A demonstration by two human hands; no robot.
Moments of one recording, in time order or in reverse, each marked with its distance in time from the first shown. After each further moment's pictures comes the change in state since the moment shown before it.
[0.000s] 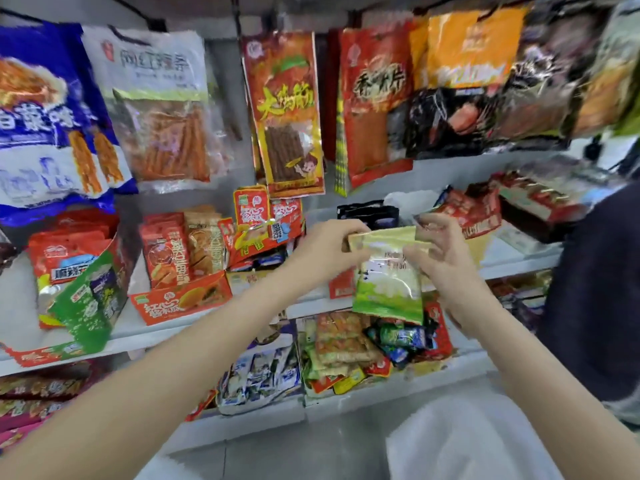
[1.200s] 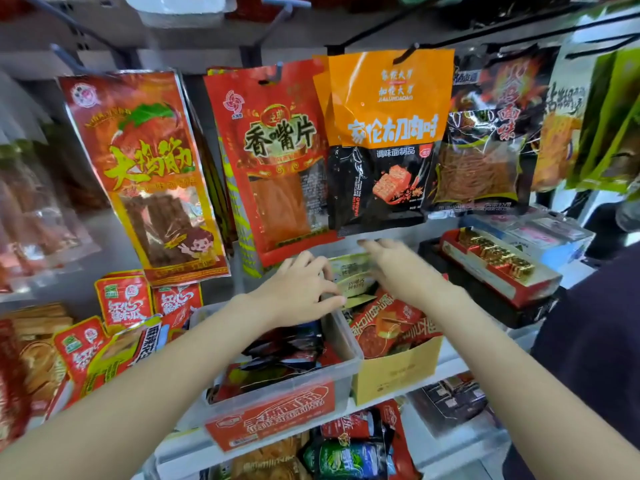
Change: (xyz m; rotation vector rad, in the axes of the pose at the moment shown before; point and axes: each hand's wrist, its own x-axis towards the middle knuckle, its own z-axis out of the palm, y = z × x) left_hand 0.208 -0.024 0.068 0.598 -0.313 0.226; right_hand 0.222 0.053 -0.095 -1.187 -0.238 -0.194
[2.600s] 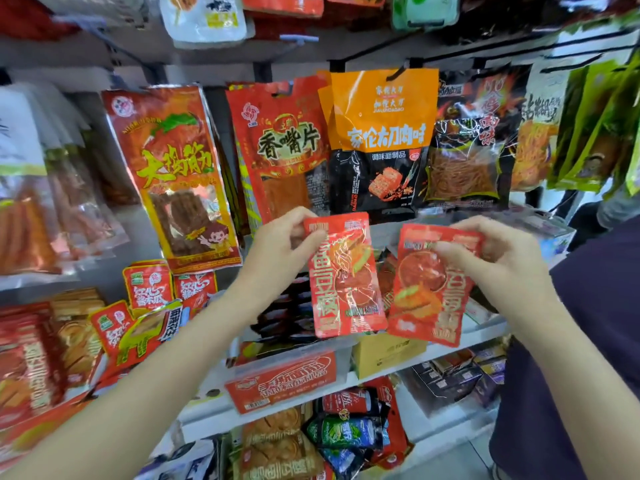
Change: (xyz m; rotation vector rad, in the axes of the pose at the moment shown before) left_hand -0.055 0.027 -0.054 -0.851 0.658 -0.065; right_hand -0.124 -0.010 -0.084 0.913 0.554 0.053
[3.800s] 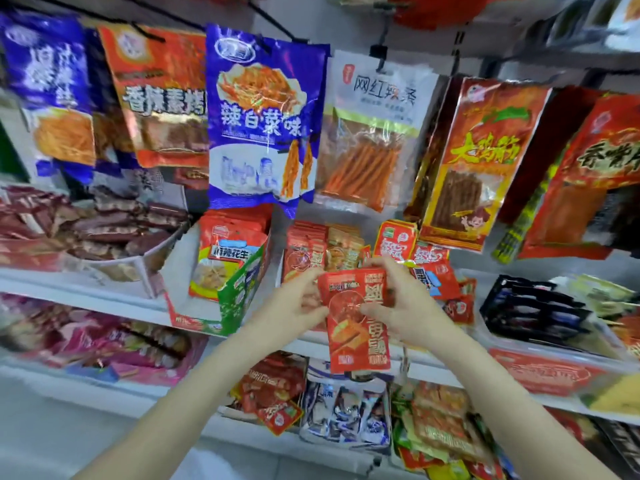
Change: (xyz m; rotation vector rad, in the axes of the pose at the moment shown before) left_hand -0.267 -0.072 -0.245 -0.044 0.119 -0.502; right_hand -0.114 -0.144 0.344 -0.094 -0.873 -0.011
